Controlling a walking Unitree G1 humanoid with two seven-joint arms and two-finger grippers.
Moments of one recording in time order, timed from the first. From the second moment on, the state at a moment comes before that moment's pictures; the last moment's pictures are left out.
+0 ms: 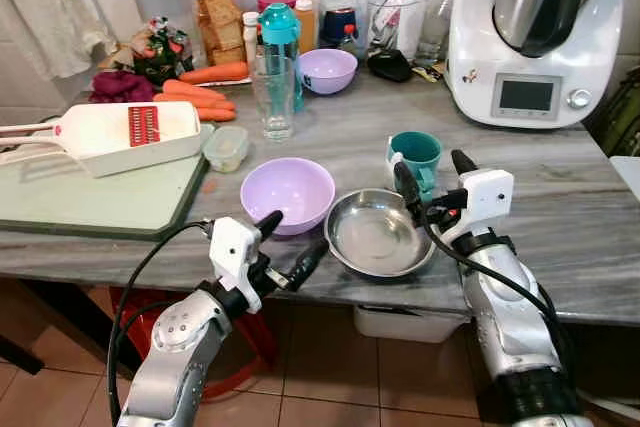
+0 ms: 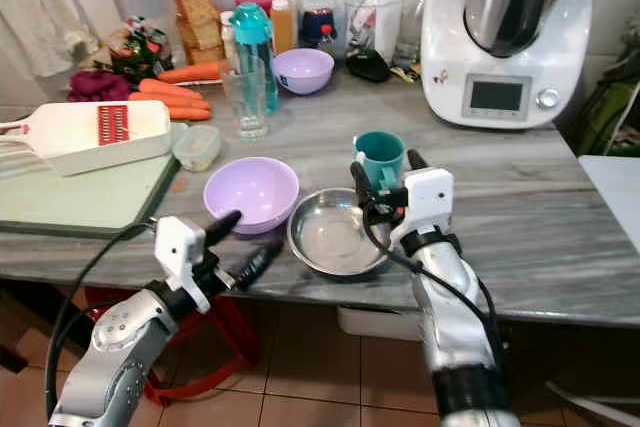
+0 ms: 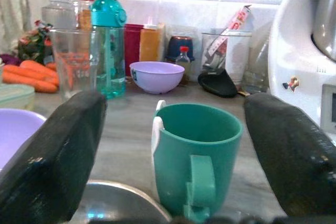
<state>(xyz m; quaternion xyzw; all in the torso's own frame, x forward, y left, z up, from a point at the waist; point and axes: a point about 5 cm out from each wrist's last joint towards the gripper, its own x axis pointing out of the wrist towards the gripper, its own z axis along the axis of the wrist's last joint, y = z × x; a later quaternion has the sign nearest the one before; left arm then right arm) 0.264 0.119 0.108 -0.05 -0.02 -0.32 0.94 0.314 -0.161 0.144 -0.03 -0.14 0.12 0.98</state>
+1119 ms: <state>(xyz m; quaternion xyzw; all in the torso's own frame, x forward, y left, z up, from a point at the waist) 0.283 0.164 0.095 0.05 -0.03 -0.02 1.00 0.259 -0.144 0.140 -0.06 -0.10 0.09 0.99</state>
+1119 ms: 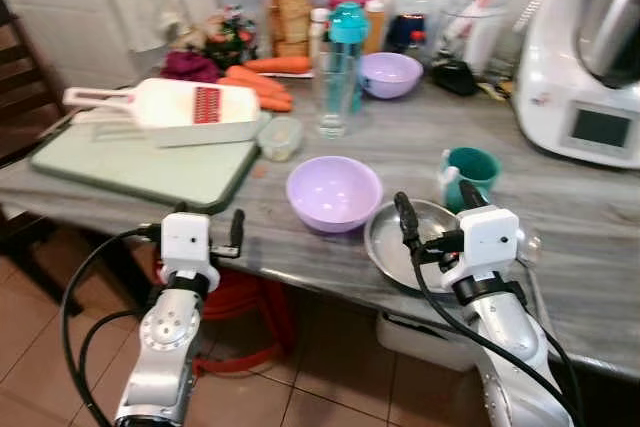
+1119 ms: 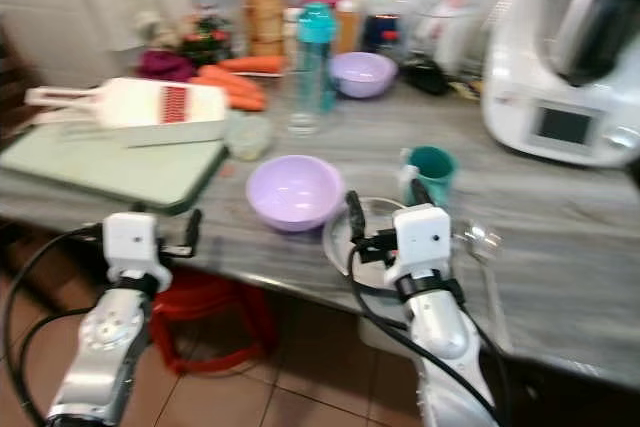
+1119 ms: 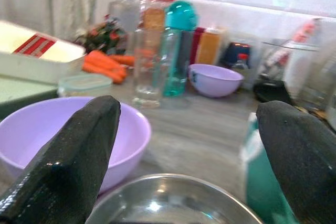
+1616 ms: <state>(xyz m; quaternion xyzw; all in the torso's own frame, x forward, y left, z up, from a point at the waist) 0.292 0.168 0.106 0.06 -0.06 0.01 1.00 0.272 -0.143 0.146 -0.06 -0.11 0.08 0.99</state>
